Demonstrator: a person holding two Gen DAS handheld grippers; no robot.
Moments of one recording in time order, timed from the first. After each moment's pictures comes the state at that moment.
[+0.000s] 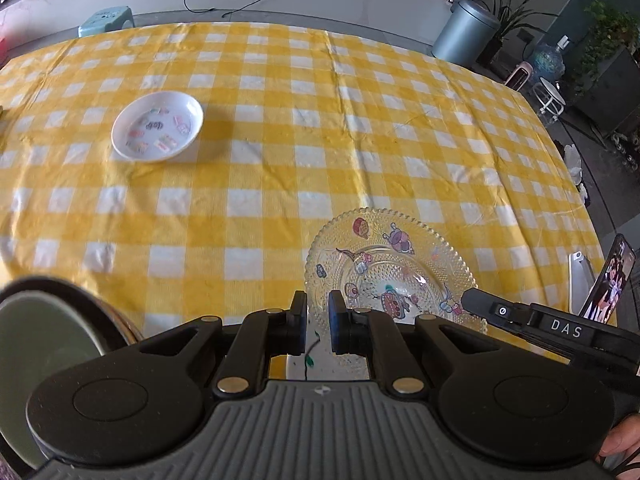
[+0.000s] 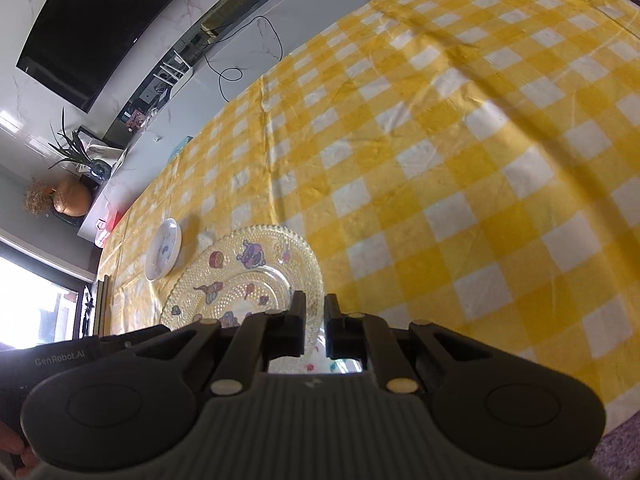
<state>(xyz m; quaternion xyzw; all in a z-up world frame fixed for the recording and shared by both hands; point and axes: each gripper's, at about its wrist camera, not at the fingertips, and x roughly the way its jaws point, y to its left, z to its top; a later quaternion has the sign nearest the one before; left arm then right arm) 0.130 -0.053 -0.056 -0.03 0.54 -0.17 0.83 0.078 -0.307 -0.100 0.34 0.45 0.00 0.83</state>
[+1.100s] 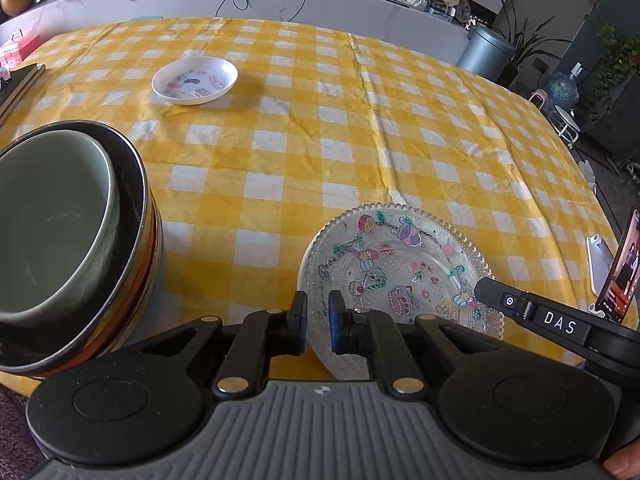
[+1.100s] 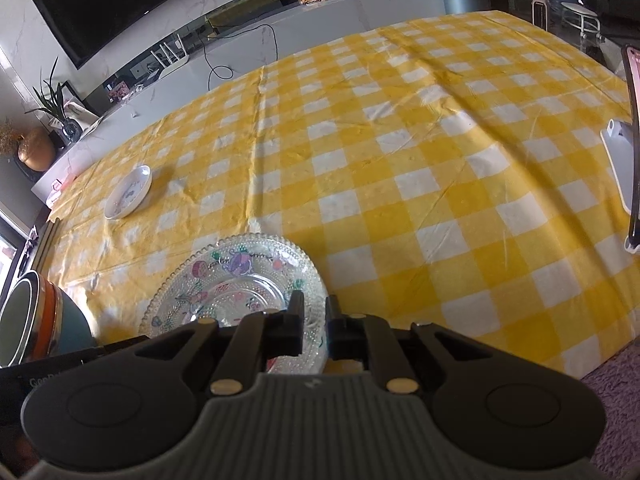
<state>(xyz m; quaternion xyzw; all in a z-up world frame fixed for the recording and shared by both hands) 0.061 -0.044 -0.091 -0.05 0.49 -0.13 0.86 0.038 -0.258 -0.108 0.20 0.43 -0.04 0.88</state>
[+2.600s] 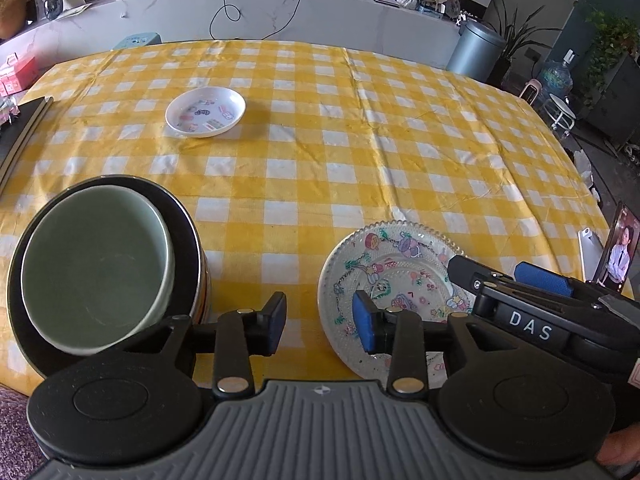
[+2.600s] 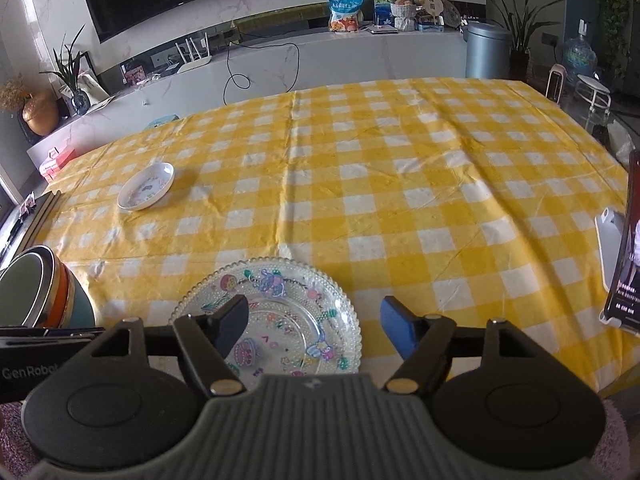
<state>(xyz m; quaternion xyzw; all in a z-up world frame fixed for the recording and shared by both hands) 0.062 -0.026 -0.051 -0.02 0.49 -0.14 0.86 0.044 -0.217 -0.072 0.10 0.40 -0.04 0.91</state>
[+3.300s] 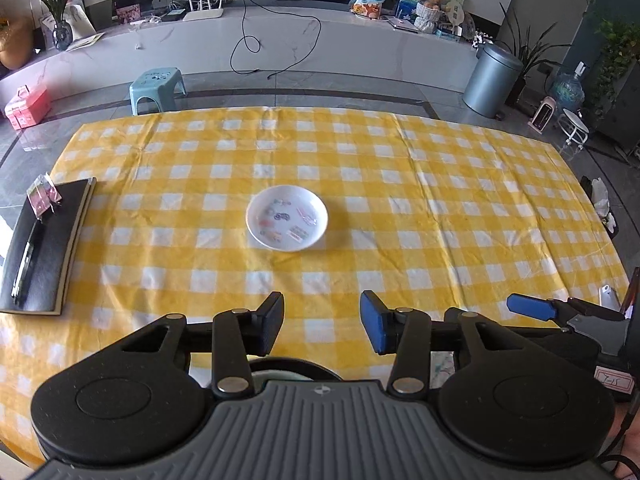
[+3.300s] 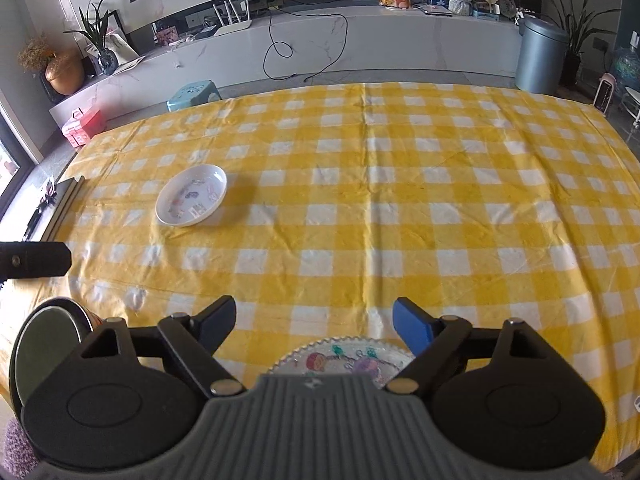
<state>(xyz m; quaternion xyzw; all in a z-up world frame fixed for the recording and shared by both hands) 0.158 0.044 0.019 0.01 0.48 -0.13 0.87 0.147 -0.169 -0.051 0.09 0.46 0.02 0.88</state>
